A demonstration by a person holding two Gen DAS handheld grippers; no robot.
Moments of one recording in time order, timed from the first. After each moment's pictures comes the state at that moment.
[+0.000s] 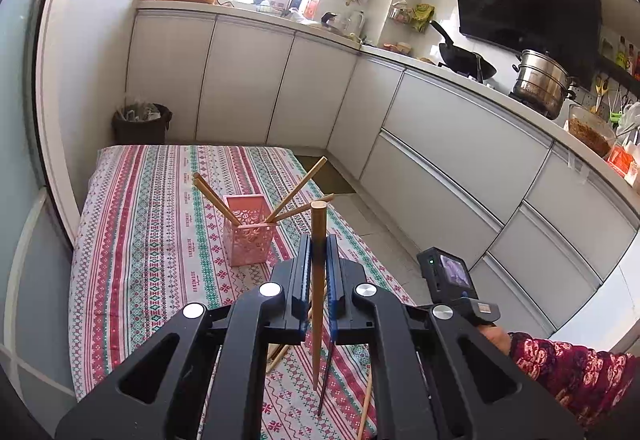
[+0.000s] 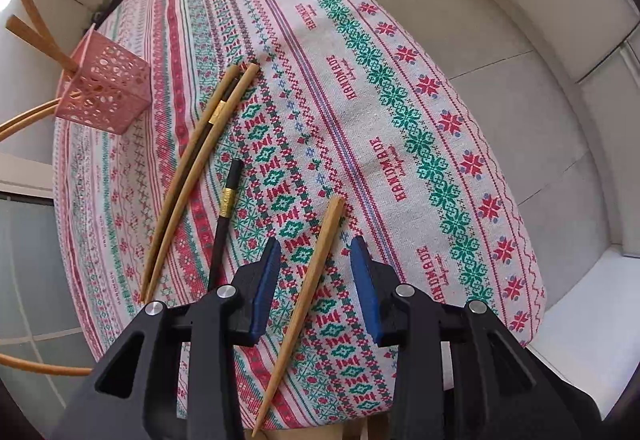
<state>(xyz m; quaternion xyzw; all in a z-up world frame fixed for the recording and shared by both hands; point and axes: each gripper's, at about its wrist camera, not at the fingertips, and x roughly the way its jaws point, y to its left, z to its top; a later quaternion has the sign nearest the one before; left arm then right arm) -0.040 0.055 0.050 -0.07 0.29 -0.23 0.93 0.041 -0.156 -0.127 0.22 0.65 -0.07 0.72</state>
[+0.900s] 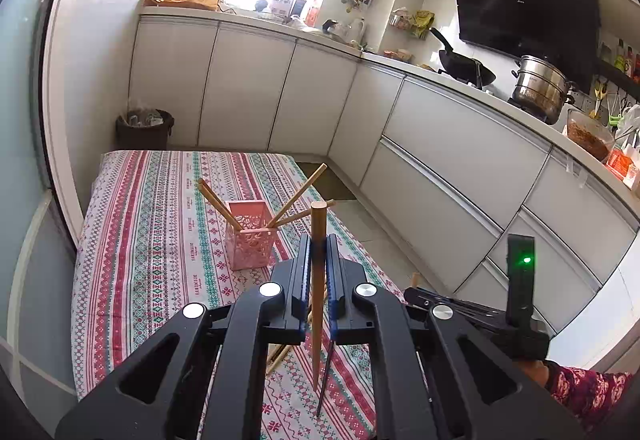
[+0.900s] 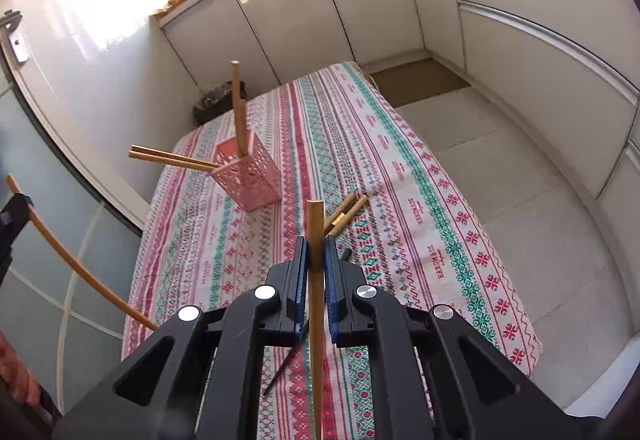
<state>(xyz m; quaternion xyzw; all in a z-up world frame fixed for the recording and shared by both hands) -0.048 0.058 0.058 -0.08 0.27 -0.22 0.93 -0.032 -0.130 -0.008 0.20 0.39 0.03 0.90</state>
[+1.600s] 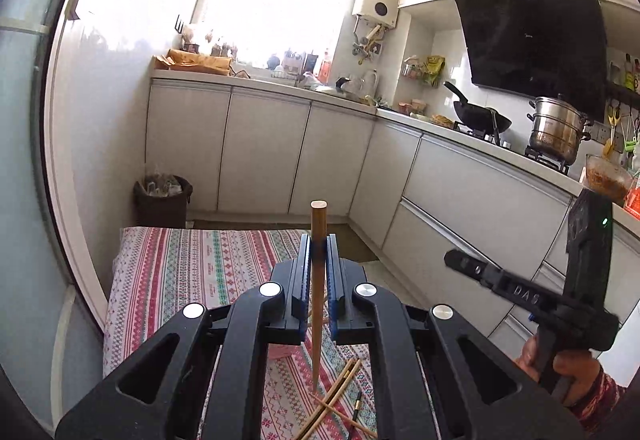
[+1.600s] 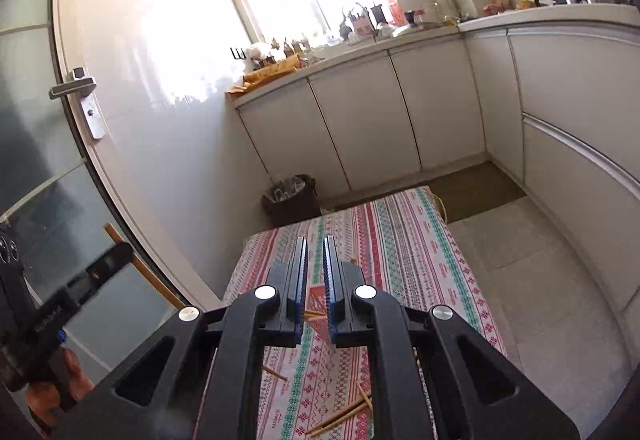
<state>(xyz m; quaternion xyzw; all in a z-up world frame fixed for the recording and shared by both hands) 0.001 0.059 0.138 -0.07 0.18 -0.18 0.96 0.029 -0.120 0.124 0.19 0.26 0.10 0.94</state>
